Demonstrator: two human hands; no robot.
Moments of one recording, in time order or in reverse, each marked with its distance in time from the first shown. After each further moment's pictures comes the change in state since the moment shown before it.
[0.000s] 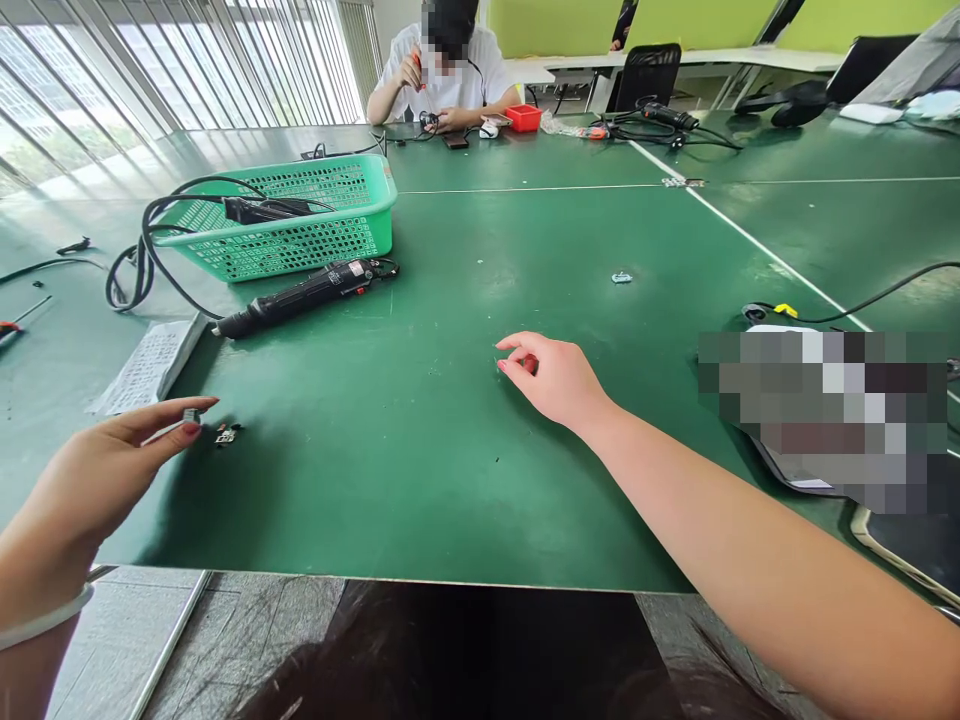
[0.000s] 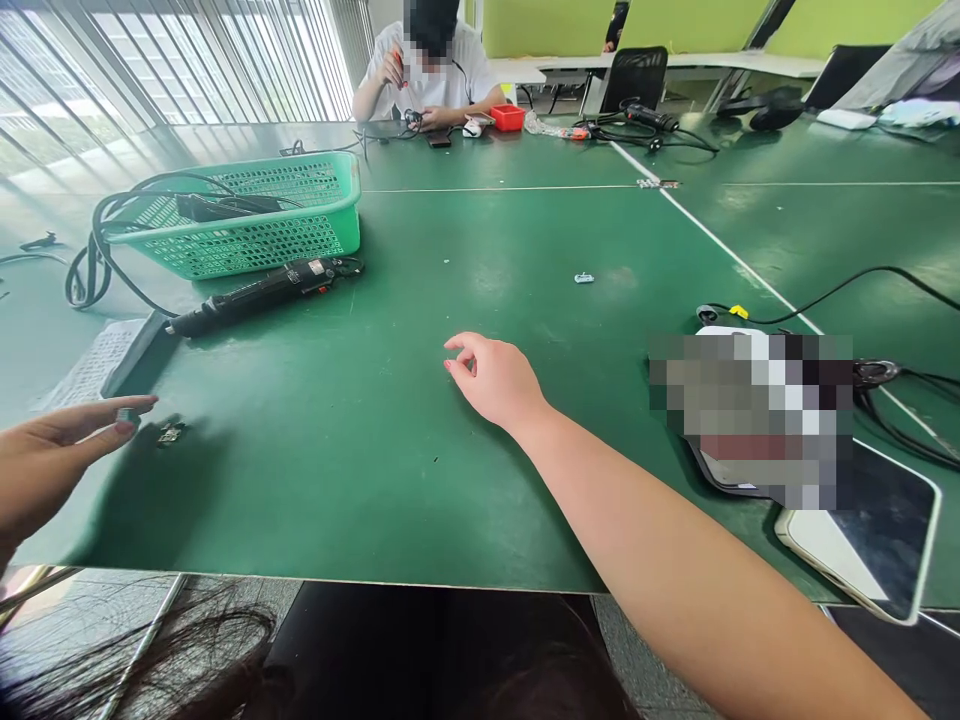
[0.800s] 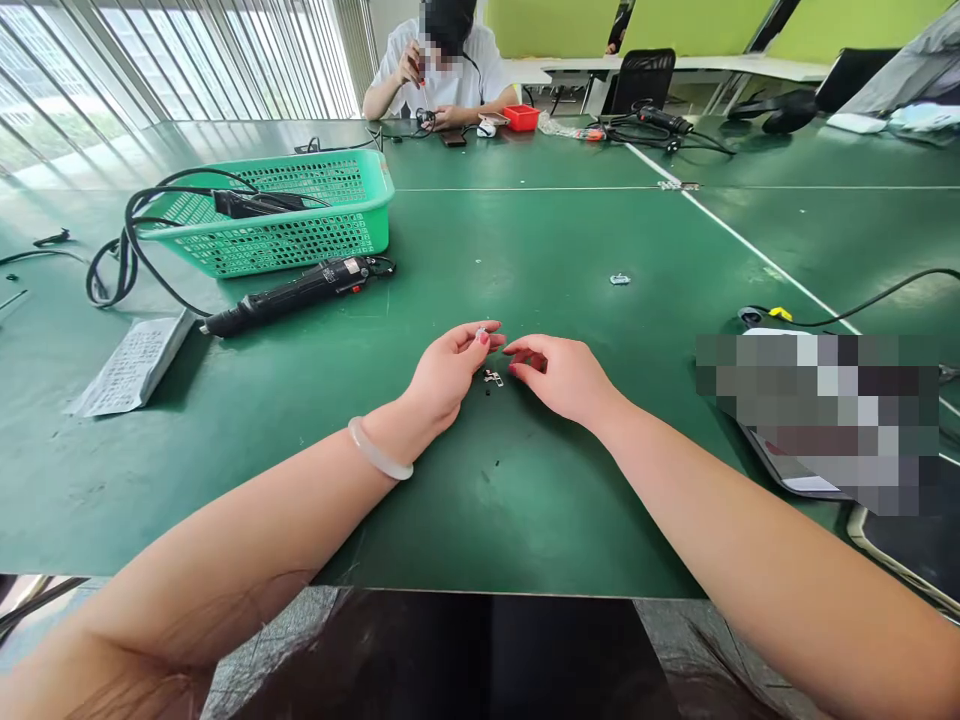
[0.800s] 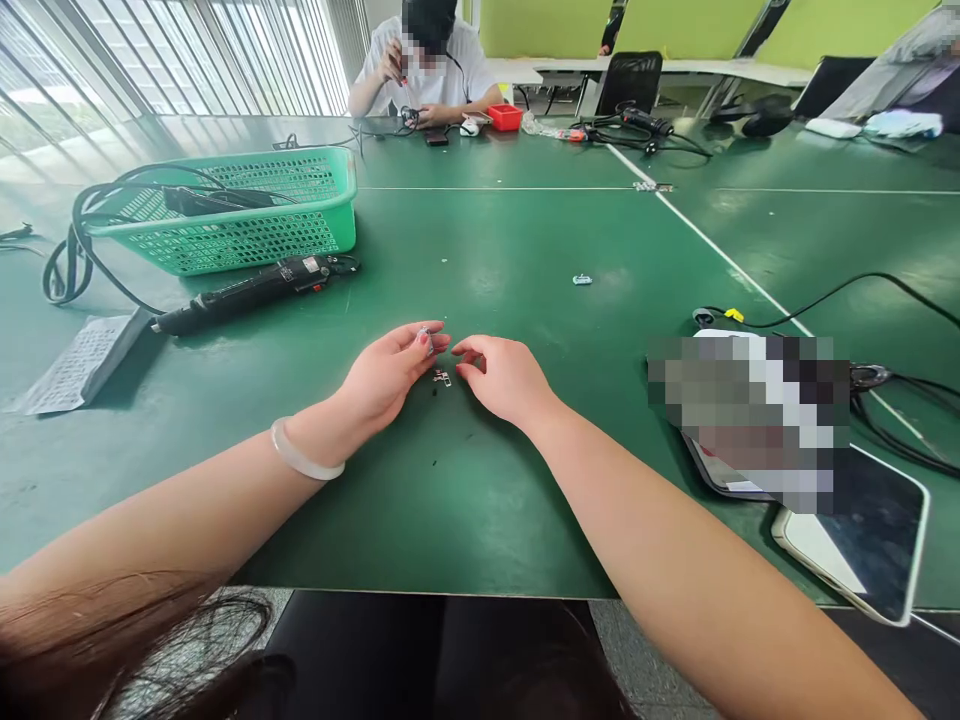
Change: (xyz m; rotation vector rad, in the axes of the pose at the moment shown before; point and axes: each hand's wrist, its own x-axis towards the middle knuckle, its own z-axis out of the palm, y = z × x) left_hand -0.050 0.195 0.179 -1.107 -0.687 0.213; right_hand 0.006 0.006 -0.007 -0.038 -0.035 0.039
